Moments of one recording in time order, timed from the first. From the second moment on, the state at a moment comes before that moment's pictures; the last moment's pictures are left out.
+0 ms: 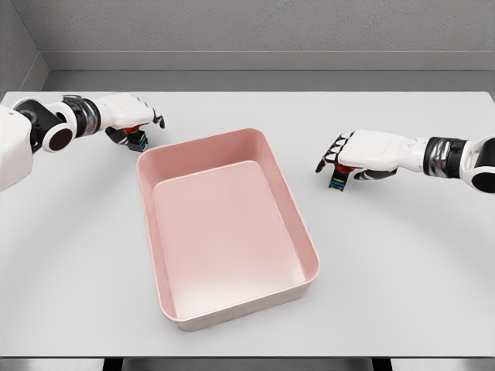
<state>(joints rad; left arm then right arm) -1.08 0.61 -1.21 -1.04 -0.54 -0.21 -0.39 -0.84 -0.79 0.98 -1.30 0.49 -0.61 0.31</state>
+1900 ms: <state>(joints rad) -1.23 0.84 -1.21 -1.20 -0.39 -0.56 -0.40 -0.83 -0.89 0.82 -1.63 0.43 -0.61 0.32</state>
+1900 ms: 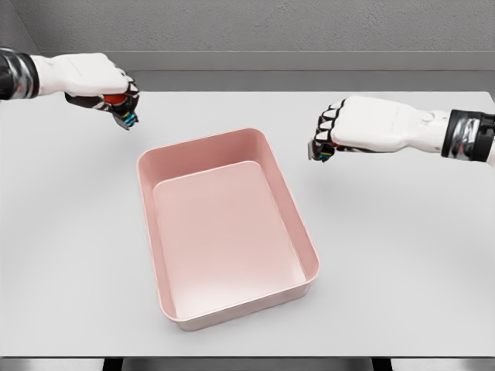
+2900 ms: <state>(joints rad) -1.20 1.02 -1.28 -1.73 -0.26 -0.61 -0.40 -0.80 -0.83 0.85 -1.76 0.43 -0.61 0.32</state>
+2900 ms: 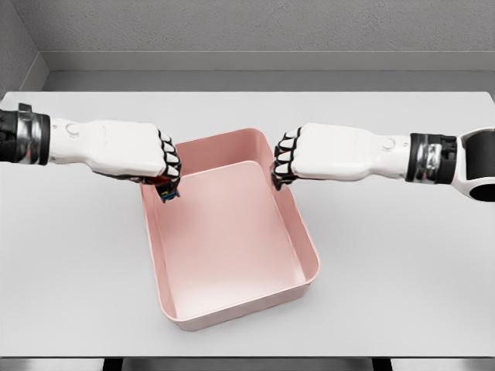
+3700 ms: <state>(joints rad) -1.21 0.96 -1.29 -1.74 -0.22 -0.61 -0.39 -0.78 -0.78 0.85 -1.76 0.43 -0.61 0.32</state>
